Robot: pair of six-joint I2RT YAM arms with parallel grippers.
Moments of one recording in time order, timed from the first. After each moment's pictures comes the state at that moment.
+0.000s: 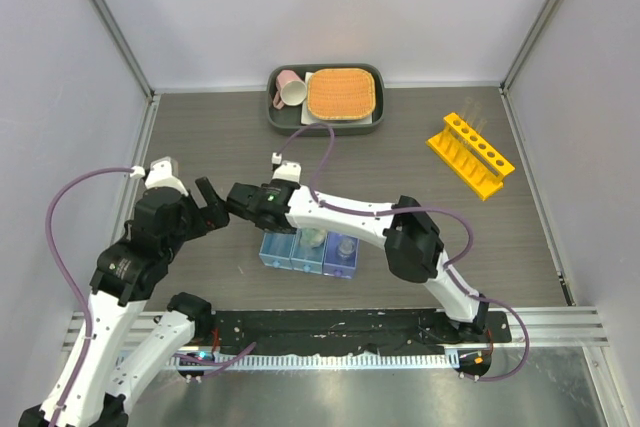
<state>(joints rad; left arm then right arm) -0.37 0.61 0.95 -0.92 -0.27 -0.56 1.19 2.21 1.99 -1.06 0.58 1.30</state>
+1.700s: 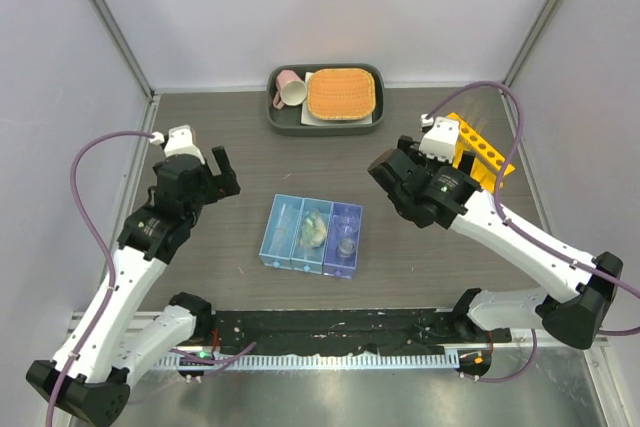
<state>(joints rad) -0.38 0.83 0.96 -0.64 -0.36 -0.42 0.85 1.25 1.26 -1.05 1.19 0.85</state>
